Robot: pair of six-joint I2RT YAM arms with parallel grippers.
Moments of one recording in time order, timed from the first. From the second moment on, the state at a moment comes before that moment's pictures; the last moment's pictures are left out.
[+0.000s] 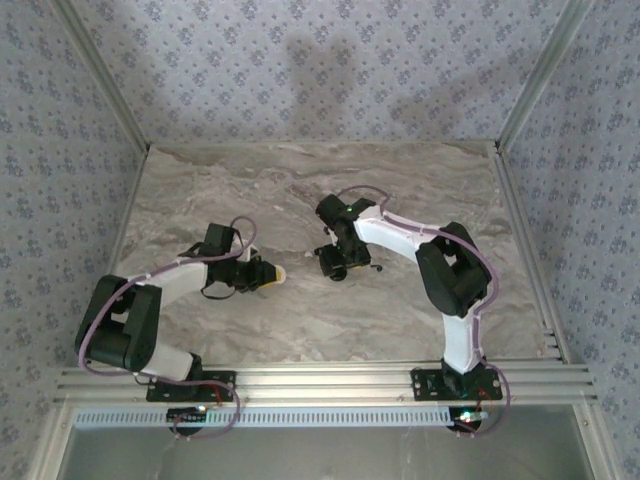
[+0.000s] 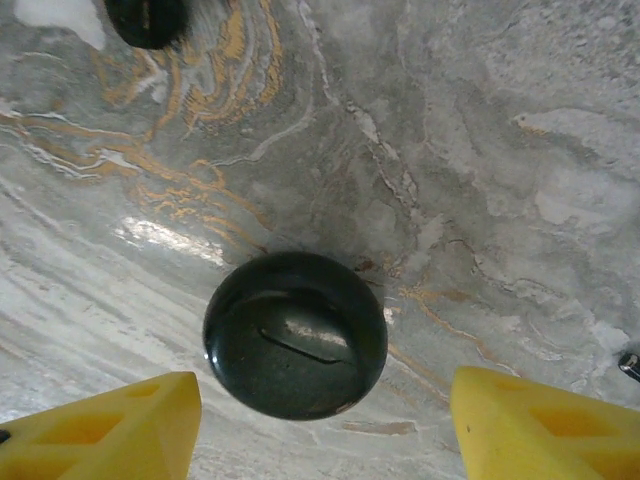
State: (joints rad) left arm -0.29 1.46 0.62 -0.24 0.72 -0.53; right arm 0.70 1.96 1.43 -0.93 -0.07 0.35
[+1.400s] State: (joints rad) left arm -0.37 1.17 0.69 -0.50 0.30 -0.36; right arm 0.68 1.87 1.31 -0.78 -0.11 0.40
